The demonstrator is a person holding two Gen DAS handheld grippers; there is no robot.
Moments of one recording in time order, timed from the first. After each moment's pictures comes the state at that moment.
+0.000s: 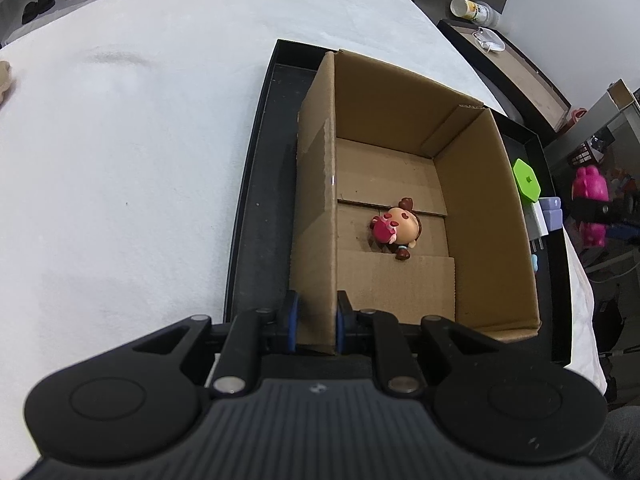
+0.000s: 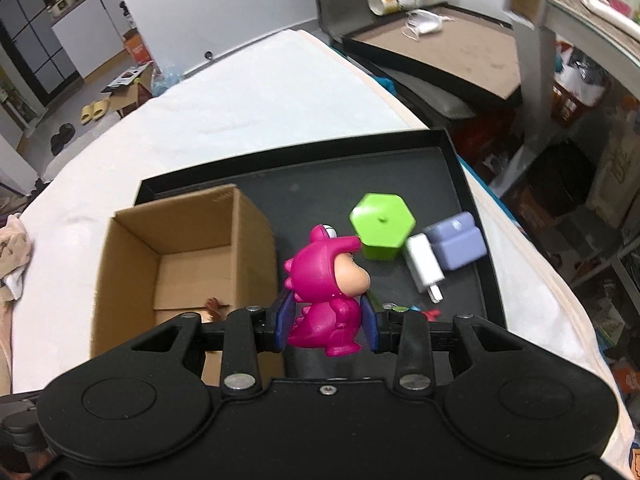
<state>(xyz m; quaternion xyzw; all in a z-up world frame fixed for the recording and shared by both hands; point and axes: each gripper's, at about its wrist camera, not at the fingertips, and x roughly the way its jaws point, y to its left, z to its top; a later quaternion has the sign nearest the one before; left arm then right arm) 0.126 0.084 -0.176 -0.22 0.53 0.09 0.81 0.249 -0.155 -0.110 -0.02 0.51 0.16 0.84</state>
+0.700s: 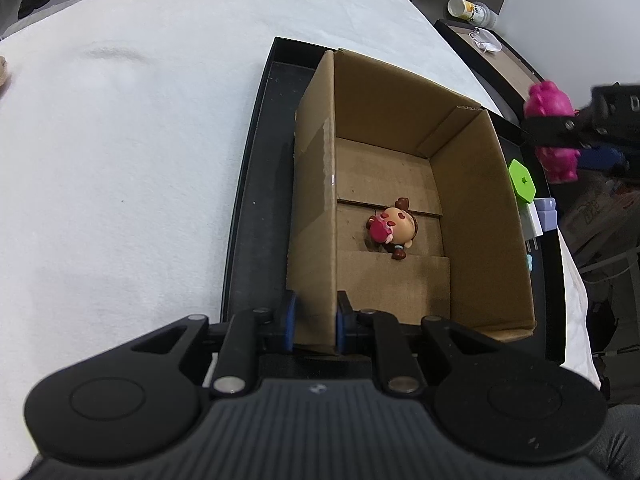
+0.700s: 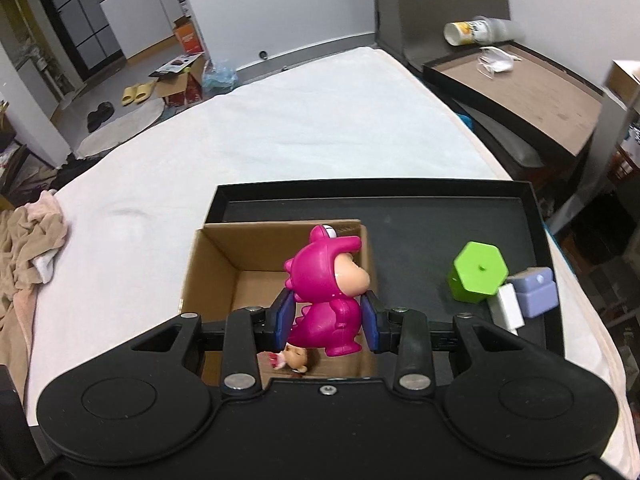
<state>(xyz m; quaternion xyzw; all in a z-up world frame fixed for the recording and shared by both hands) 0.126 0.087 -0.177 -0.23 0.53 0.08 0.81 0.242 -0.070 -0.087 -0.06 0.49 0.22 0.84</state>
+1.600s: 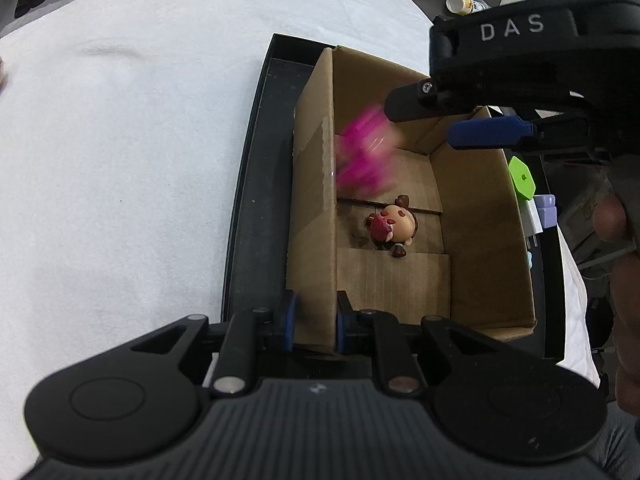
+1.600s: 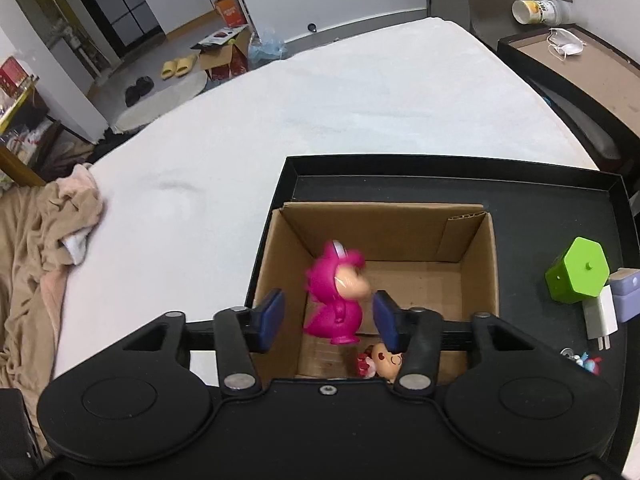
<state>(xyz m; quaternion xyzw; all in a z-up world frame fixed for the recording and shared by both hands) 0.128 0.088 -0.179 -0.23 0.54 0.08 0.81 0.240 -0.012 -0.117 -0.04 0.52 0.28 0.81</state>
